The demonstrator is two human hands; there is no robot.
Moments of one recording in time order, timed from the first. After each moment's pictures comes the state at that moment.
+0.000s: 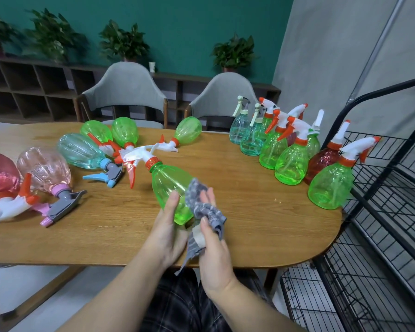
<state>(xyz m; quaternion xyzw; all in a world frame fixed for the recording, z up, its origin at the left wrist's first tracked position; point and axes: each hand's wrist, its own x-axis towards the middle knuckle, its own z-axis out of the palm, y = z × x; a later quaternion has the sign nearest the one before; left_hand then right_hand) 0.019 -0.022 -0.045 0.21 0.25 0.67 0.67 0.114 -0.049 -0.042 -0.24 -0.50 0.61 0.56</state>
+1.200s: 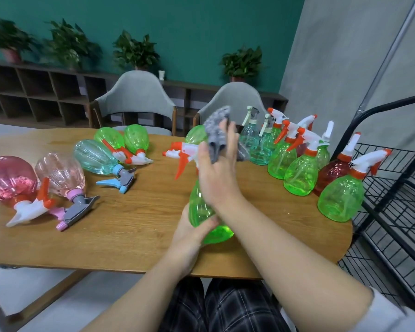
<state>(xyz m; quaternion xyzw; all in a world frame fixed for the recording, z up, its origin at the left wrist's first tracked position) 0.034 -0.025 -0.042 0.34 0.42 0.65 0.53 0.084 0.025 0.065 -0.40 -0.75 0.21 0.49</state>
